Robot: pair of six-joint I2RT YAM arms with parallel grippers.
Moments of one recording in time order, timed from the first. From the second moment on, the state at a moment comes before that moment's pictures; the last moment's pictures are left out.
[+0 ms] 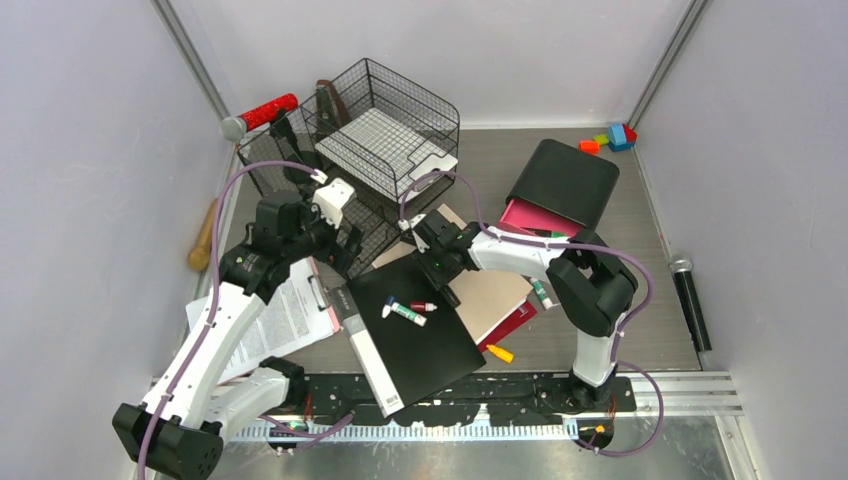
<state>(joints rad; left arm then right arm) -0.33 0.94 0.98 -0.61 0.22 0.26 0.84 1.85 1.20 -0.44 0.02 0.12</state>
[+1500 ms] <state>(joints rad) -0.33 0.94 0.98 -0.61 0.26 0.26 0.45 1.46 1.52 -0.82 0.18 -0.49</state>
